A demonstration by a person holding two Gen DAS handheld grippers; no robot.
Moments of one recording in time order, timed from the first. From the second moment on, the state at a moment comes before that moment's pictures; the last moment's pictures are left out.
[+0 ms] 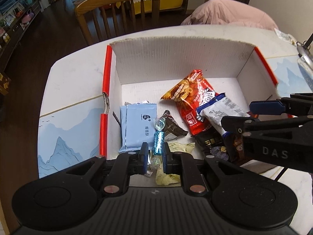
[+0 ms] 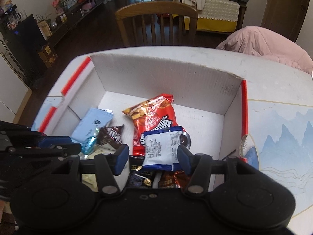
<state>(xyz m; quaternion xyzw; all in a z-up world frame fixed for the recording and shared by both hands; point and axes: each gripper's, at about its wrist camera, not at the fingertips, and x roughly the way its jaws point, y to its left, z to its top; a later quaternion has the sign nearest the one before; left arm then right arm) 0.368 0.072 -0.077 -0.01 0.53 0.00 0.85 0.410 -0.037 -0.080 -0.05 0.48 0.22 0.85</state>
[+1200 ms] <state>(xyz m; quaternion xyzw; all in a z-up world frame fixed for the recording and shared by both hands) 0.242 0.083 0.004 -0.06 0.41 -0.04 0.91 0.266 -0.071 -0.004 -0.03 0.36 0.29 0.89</state>
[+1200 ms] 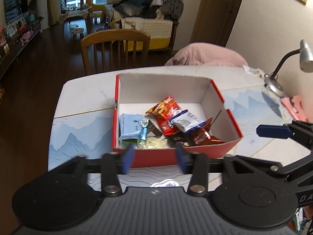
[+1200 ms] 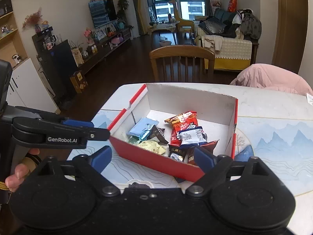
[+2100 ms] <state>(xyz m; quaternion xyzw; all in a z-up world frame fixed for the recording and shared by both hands) 0.148 0.112 -0.044 -0.08 0.39 0.03 0.92 0.201 -0.037 -0.097 -0.10 0.38 0.33 0.86</state>
